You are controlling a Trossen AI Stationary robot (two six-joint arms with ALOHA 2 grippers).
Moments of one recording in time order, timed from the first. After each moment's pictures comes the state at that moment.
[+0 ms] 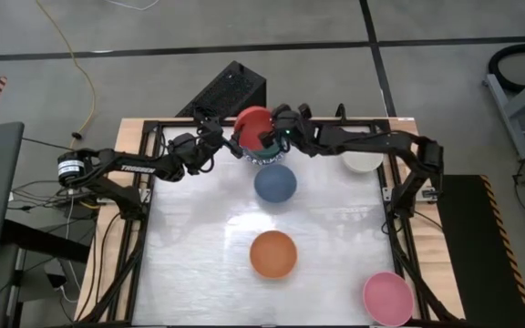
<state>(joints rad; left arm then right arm) 0.35 1.42 0.62 1.00 -0.55 0.22 -0.31 1.67 1.34 -0.12 0.62 0.21</state>
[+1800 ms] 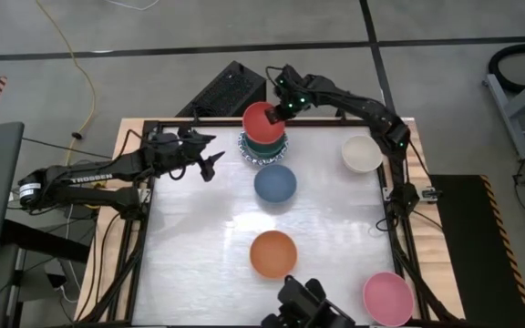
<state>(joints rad) 0.35 0.93 0.62 0.05 -0.27 0.11 -0.69 2.04 1.87 -0.81 -0.21 0.36</state>
